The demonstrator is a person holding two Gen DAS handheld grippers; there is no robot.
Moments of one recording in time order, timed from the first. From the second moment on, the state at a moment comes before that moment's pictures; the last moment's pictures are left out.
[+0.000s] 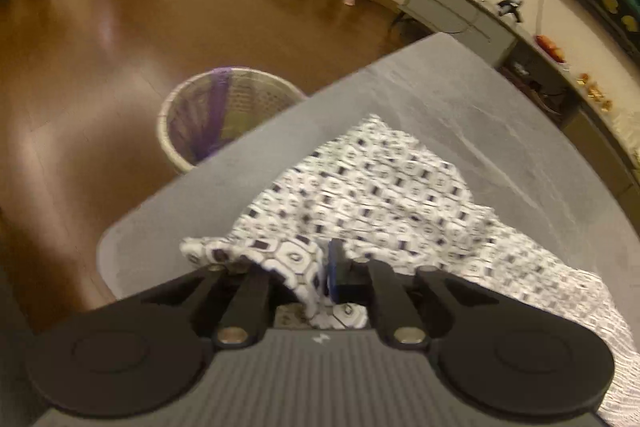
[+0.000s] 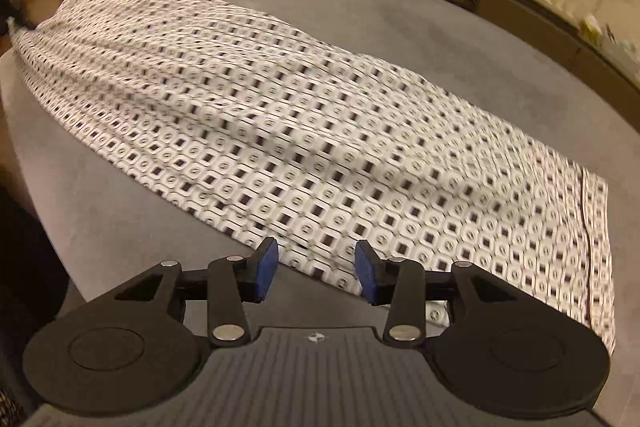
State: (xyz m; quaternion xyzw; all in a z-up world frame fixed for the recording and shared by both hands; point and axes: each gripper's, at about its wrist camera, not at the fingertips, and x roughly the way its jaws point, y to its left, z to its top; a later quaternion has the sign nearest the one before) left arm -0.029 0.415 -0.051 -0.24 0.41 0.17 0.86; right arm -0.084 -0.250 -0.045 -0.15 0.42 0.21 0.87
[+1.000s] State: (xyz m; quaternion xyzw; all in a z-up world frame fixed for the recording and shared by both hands) left arm -0.050 0.386 -0.008 -0.17 0.33 0.20 0.91; right arm -0.066 -0.200 -0.040 -0.18 0.41 0.28 0.85
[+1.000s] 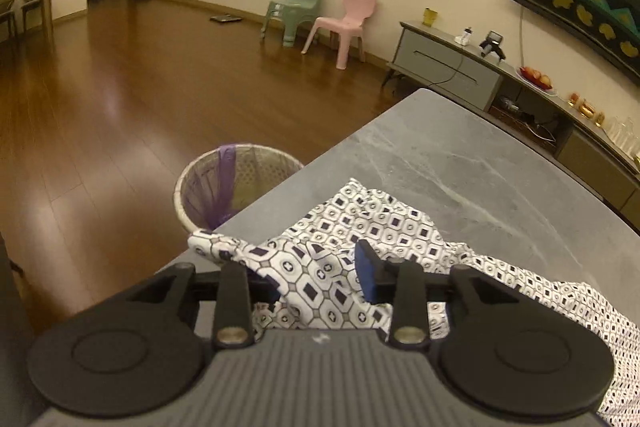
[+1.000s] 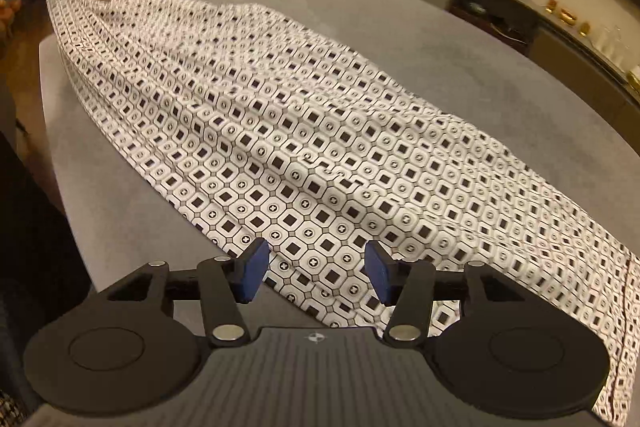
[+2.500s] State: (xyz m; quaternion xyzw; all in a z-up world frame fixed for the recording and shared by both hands) left arm -0.070 0.446 -0.024 -0.32 0.36 0.27 0.83; right arm -0.033 -0.265 -0.050 -0.10 0.41 0.15 0.89
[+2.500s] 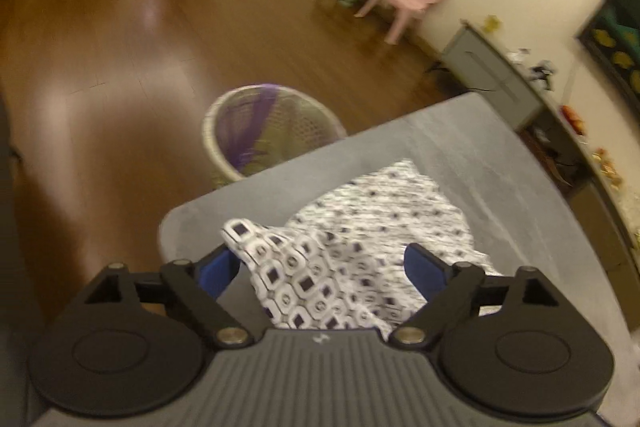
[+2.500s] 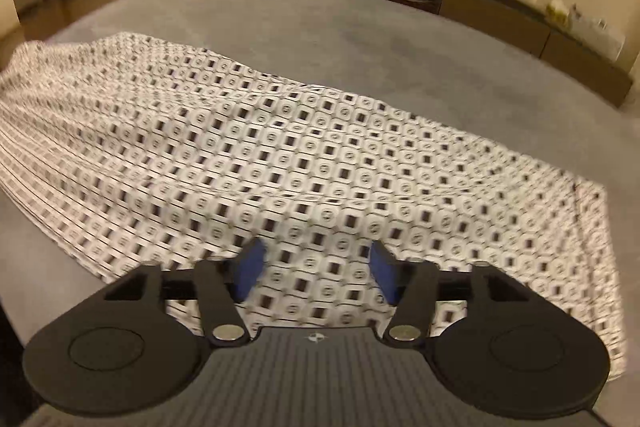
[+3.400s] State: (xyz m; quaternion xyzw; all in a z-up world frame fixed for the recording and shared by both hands) left arm 0.099 0.409 -0.059 -0.17 0.42 0.17 0.88; right arm -0.001 -0.323 -0.058 -0.06 0.41 0.03 0.91
